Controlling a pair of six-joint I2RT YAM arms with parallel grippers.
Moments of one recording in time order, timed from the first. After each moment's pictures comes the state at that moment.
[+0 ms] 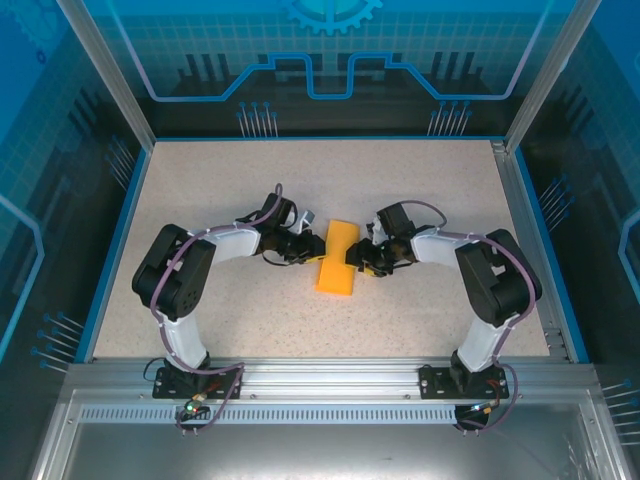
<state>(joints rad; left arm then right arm) -0.41 1.84 1.01 -0.15 0.70 -0.68 0.42 1.77 0.91 -0.26 -0.53 0.68</state>
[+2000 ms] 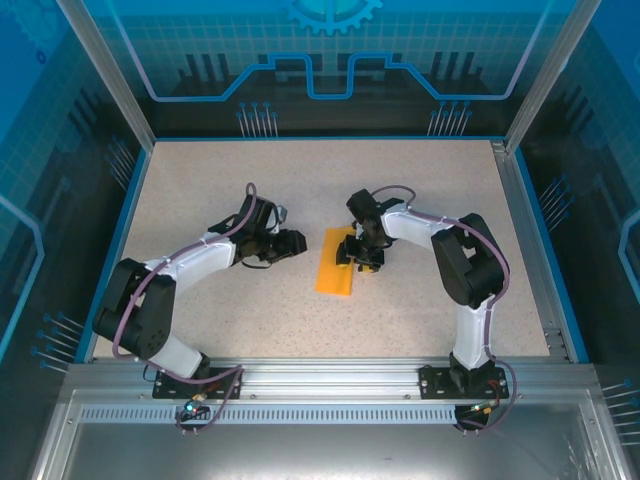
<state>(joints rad) -0.38 1.54 0.89 -0.30 0.40 -0.67 0.53 1.97 1.30 -0.76 -0.29 0.65</state>
